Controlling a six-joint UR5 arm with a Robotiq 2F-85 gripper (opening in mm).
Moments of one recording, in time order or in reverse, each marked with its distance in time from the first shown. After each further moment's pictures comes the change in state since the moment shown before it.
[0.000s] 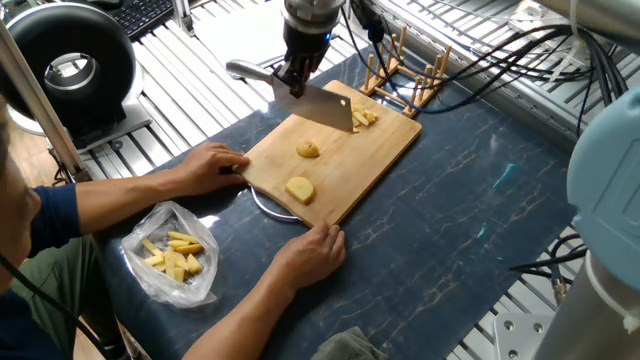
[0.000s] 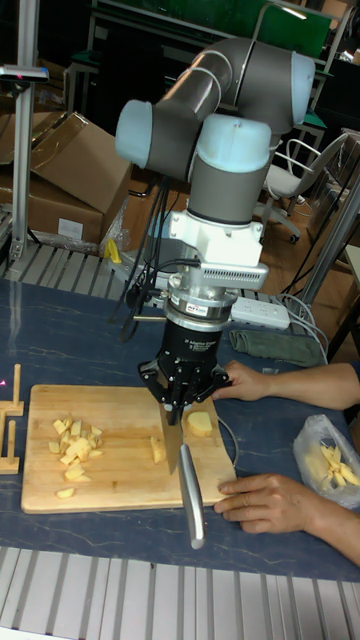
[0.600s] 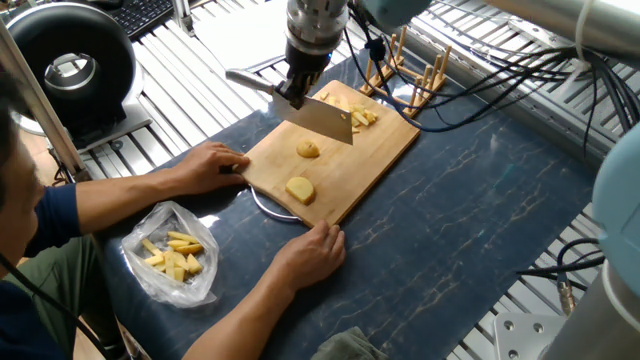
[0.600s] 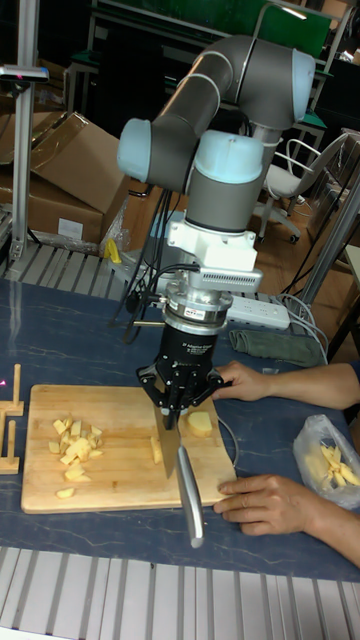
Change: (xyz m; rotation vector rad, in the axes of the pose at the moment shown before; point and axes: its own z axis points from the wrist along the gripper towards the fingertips) arm 0.015 -0.005 0.014 0.028 -0.032 -0.027
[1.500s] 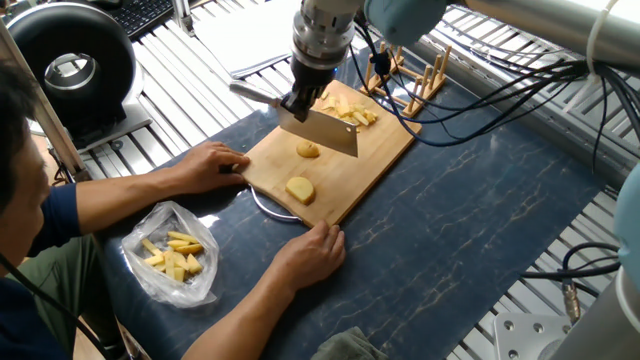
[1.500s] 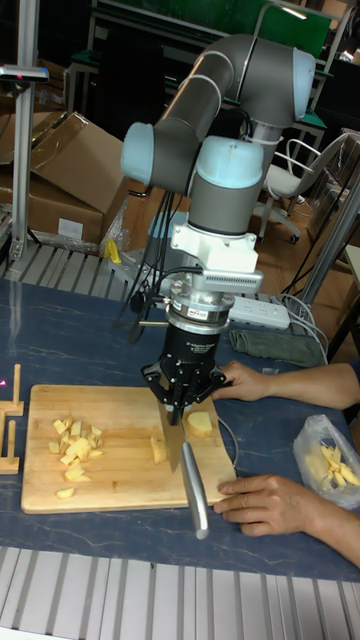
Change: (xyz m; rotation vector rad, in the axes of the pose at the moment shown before) arm 0.013 0.015 0.006 -0.018 0.001 -0.024
